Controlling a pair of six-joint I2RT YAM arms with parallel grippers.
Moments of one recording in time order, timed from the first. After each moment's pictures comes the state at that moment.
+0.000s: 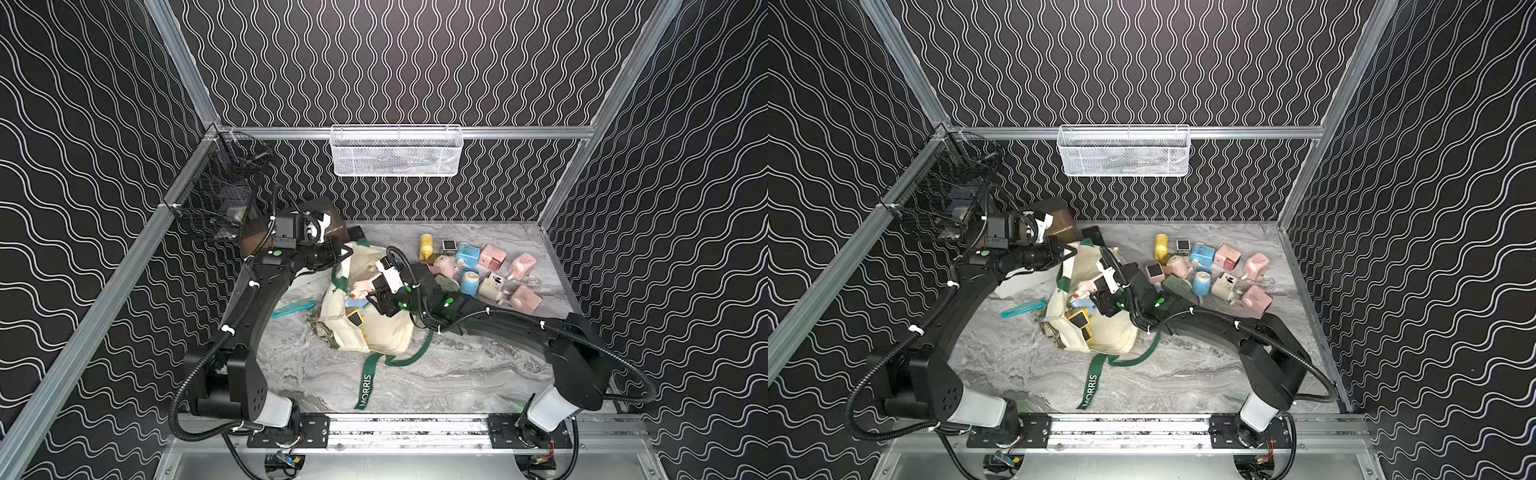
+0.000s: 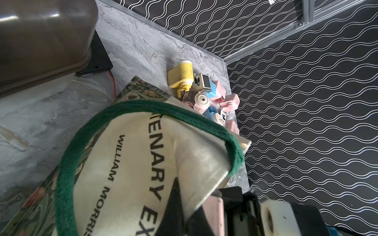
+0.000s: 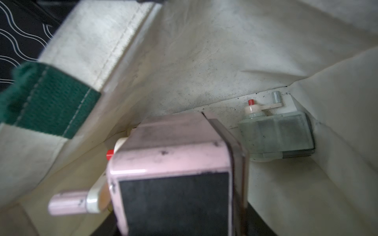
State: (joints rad) left arm -0.01 1.46 1.31 -0.54 0.68 -0.50; right arm 0.91 1.63 1.14 0.00 -0.02 0.26
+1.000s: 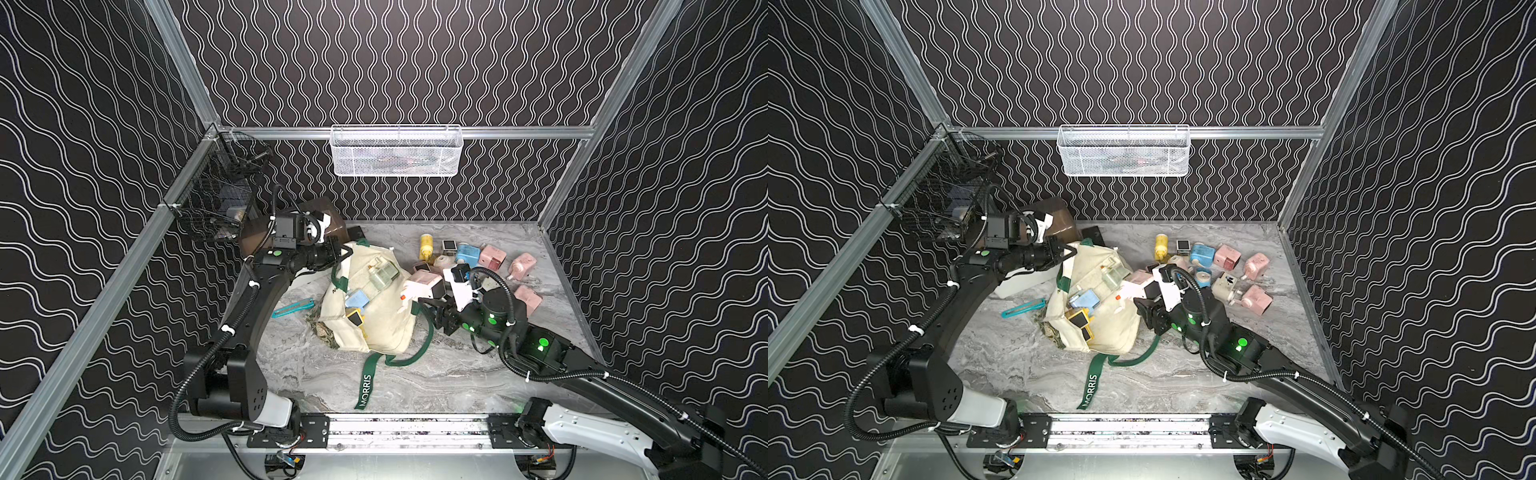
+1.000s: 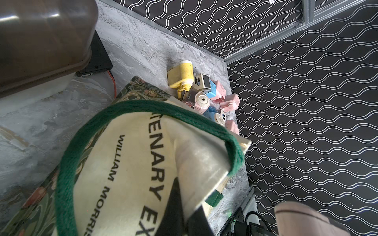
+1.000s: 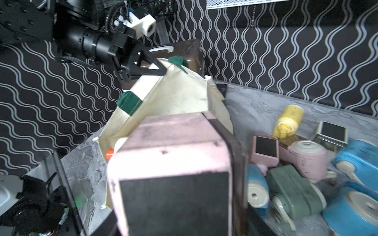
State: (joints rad) left arm -0.01 1.46 1.31 -0.54 0.68 -0.50; right arm 0.89 0.92 0.81 -0.16 0.16 0.24
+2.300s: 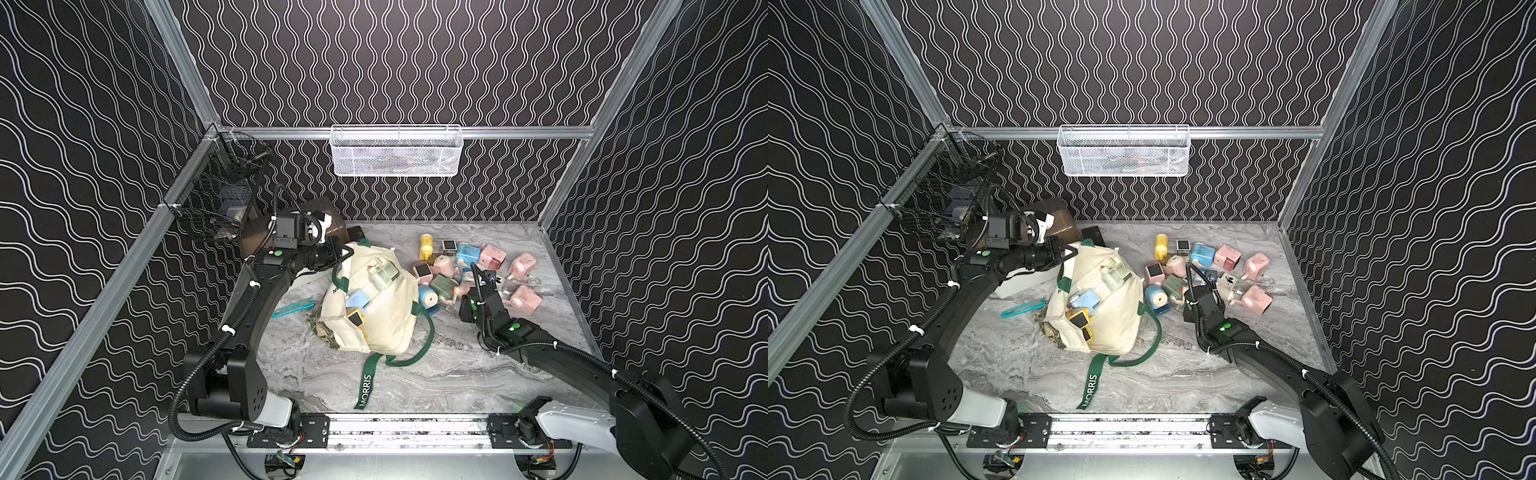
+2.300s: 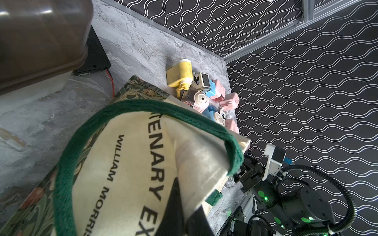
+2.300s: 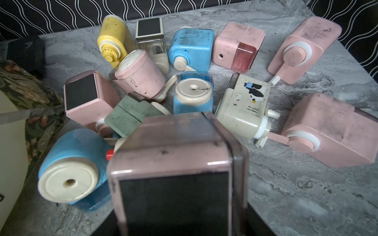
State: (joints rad) left arm -0.02 1.46 1.31 -0.54 0.68 -0.50; right arm 0.57 1.19 0.63 -0.16 0.50 0.50
